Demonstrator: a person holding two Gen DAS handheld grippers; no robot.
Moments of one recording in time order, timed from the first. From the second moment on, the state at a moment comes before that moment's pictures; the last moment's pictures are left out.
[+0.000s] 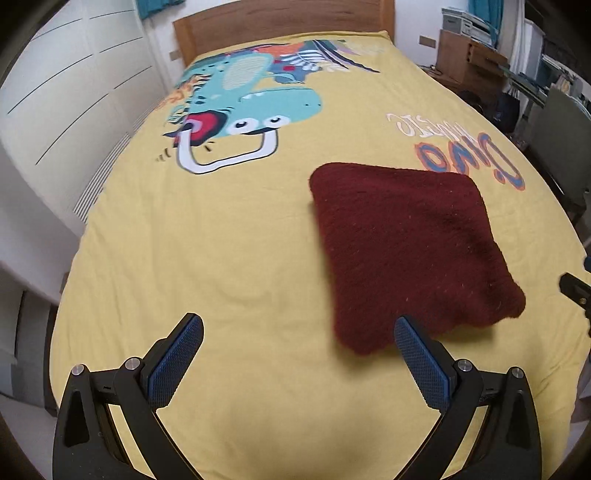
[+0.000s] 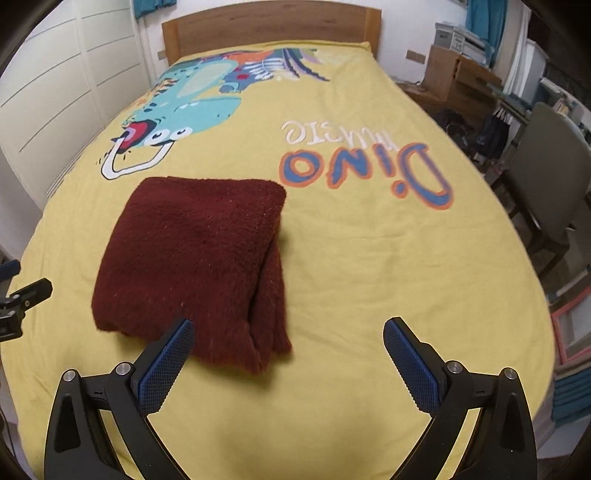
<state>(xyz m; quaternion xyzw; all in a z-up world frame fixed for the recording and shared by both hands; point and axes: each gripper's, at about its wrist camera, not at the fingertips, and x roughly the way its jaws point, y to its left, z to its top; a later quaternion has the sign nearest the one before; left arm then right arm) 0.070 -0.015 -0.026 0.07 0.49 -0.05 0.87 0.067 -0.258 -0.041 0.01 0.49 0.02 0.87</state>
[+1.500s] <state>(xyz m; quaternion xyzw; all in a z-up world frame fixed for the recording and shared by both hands) 0.011 0.019 -0.019 0.06 0.50 -0.02 0.86 -0.019 -0.292 -0.011 0.02 0.48 -0.01 0.88</state>
